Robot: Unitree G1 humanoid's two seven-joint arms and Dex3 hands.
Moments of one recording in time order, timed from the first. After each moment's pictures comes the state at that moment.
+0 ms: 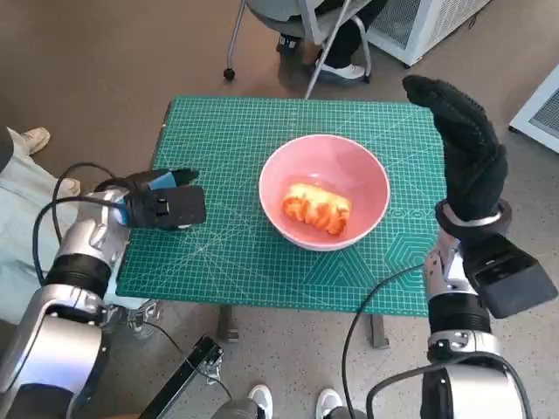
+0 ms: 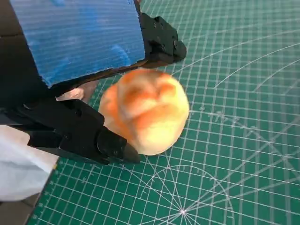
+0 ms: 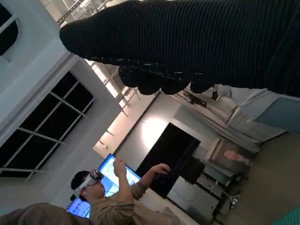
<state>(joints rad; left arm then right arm) -0.97 0.54 -0.43 1.21 0.60 -0.14 -0.35 -0.85 -0.18 -0.20 0.91 0.28 -1.14 0.50</state>
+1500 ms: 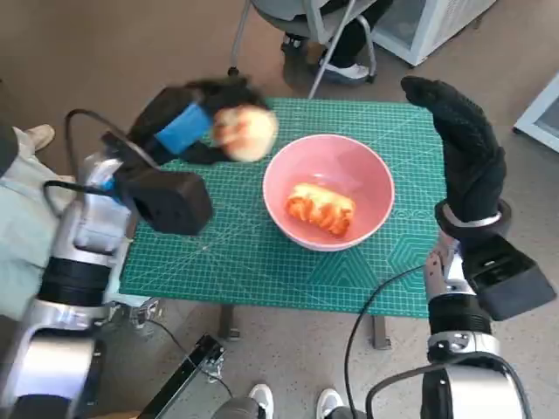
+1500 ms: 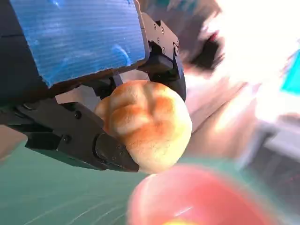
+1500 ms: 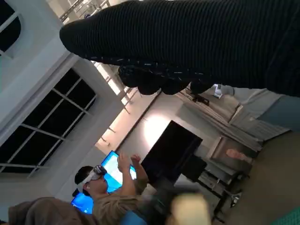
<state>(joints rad) -0.88 0.48 -0.18 0.37 0.34 -0.33 -0.29 -0.84 -0.18 -0.19 0.90 0.27 -1.14 0.49</state>
